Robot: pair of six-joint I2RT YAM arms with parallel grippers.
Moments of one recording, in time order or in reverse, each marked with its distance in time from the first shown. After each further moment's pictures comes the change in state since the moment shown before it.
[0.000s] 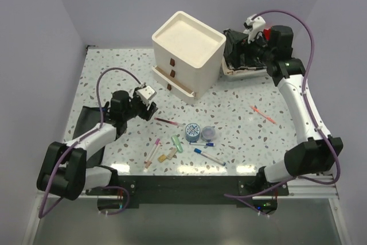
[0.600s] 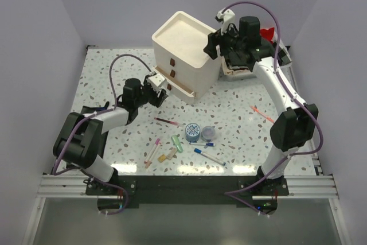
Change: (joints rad) left arm -0.061 0.320 0.198 0.192 -0.030 -0.040; right arm 0.145 0.318 0.220 0.117 0.035 0.002
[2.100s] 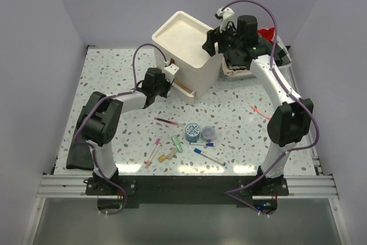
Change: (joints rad) left arm -0.097 0.322 0.364 -0.240 -0.287 -0.079; right arm -0.001 0.070 0.035 0.068 0.009 0.049
